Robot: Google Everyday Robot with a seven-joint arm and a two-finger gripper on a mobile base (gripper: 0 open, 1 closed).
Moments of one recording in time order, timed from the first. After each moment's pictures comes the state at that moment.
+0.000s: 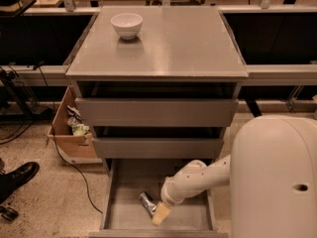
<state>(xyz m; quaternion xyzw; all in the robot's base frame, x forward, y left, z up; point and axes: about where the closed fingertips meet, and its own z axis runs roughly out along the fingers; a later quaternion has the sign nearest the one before) 0.493 -0.017 0.361 -0.56 0.80 0.12 0.16</state>
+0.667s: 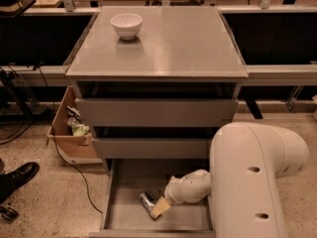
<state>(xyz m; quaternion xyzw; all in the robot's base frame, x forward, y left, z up) 0.544 -0.026 0.291 -0.47 0.84 0.14 0.22</state>
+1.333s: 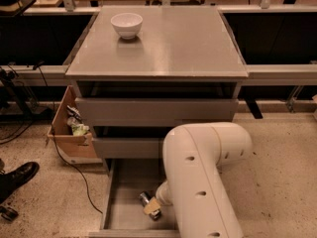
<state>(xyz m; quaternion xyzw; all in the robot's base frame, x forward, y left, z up) 0.573 0.000 0.220 -0.43 0.86 0.13 0.23</state>
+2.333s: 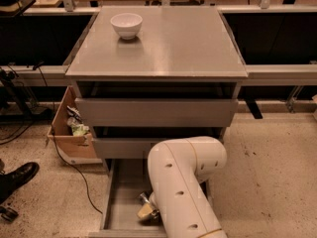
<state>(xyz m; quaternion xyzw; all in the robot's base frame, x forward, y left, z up) 0.584 0.038 0.130 -0.40 0.88 0.13 0.21</state>
